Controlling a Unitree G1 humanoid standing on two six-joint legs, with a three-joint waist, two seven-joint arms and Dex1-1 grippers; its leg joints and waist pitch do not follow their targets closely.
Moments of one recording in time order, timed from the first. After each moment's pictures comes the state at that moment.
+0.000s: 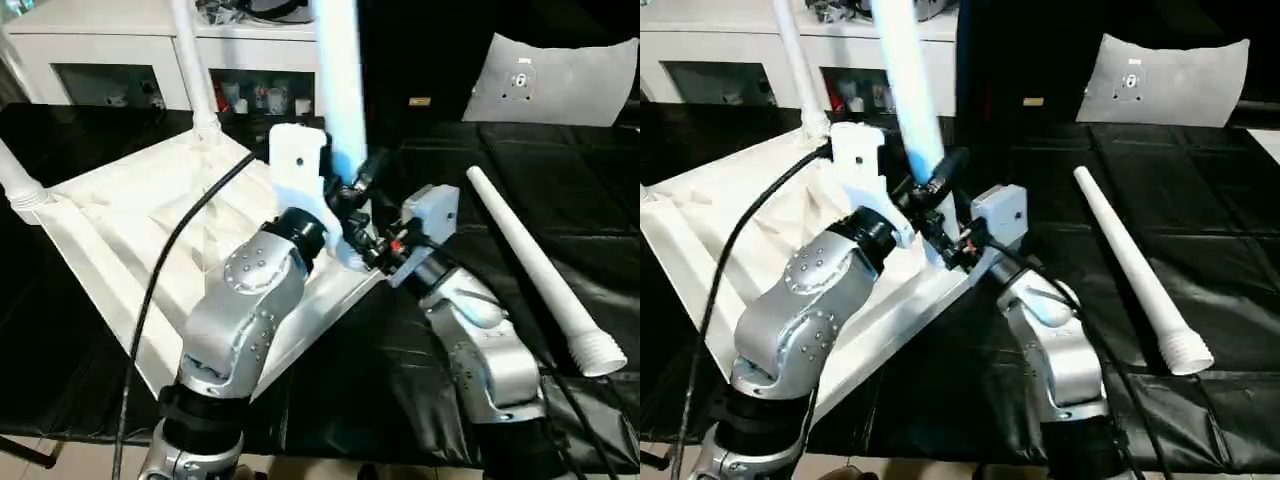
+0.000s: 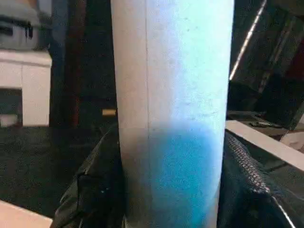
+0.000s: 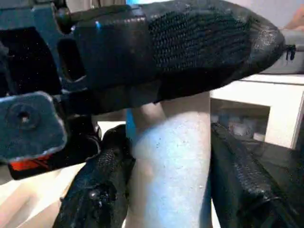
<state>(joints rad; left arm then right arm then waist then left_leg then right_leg) -0.45 -0.08 -0.14 -0.26 -0.33 0.55 -0.06 -0.28 0.01 0.09 -0.08 0.18 0.17 0.52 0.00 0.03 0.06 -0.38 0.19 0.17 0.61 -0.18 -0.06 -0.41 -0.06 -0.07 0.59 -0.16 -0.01</state>
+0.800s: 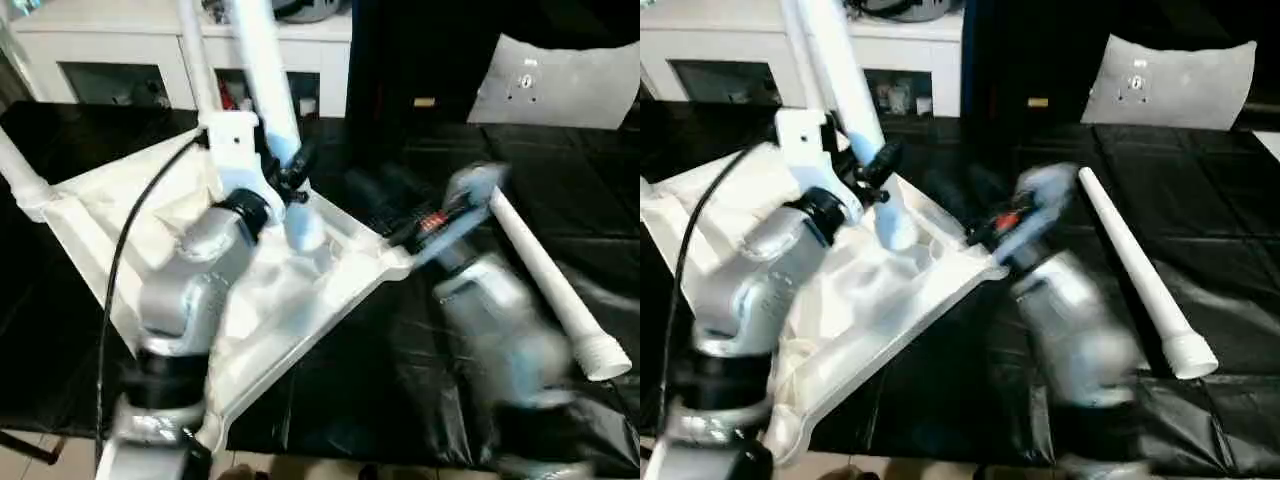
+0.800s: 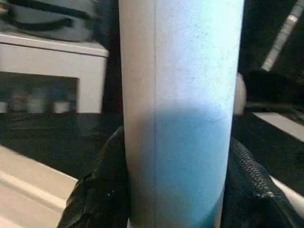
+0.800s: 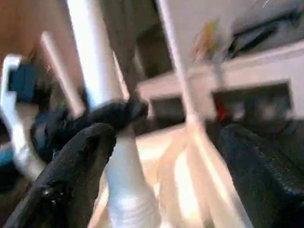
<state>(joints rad) -0.55 0.14 0.04 -0.08 -0.41 0.59 -0.26 -0.34 -0.17 -0.11 -0.14 0.59 0.55 0.62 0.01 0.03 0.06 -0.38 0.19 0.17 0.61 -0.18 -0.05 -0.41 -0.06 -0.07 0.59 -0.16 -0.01</state>
